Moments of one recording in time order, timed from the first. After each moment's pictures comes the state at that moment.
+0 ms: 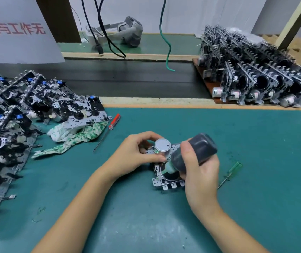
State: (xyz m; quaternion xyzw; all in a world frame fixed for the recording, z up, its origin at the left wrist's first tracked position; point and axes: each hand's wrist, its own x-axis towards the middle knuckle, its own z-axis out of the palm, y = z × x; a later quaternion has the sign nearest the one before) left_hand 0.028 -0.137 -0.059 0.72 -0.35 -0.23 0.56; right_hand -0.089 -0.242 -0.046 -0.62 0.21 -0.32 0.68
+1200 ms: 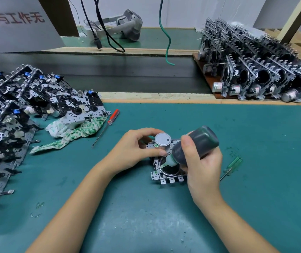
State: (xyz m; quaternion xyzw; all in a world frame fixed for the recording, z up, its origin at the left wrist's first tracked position) left_hand 0.025 -0.137 -0.057 0.73 -0.35 -0.24 0.54; right_hand -0.086 -0.252 -0.050 -0.65 0.16 -0.36 0.65
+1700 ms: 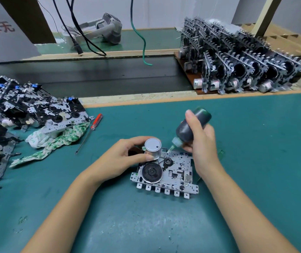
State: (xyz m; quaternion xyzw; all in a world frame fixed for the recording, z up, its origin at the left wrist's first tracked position) left_hand 0.019 -0.140 -0.063 0.69 -0.38 -0.31 0.53; right_hand -0.070 -0.309 -0.053 -0.56 0.26 -0.29 0.73
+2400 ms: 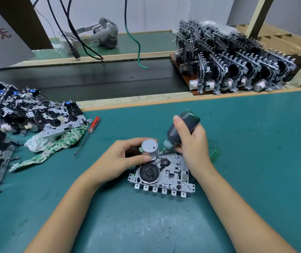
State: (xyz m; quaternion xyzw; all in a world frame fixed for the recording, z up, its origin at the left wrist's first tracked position) left_hand 0.010 -0.142 -0.056 0.68 -0.35 -0.32 0.56; right_hand -0.069 -0.304 -0.057 -0.64 0.23 -0.31 0.66
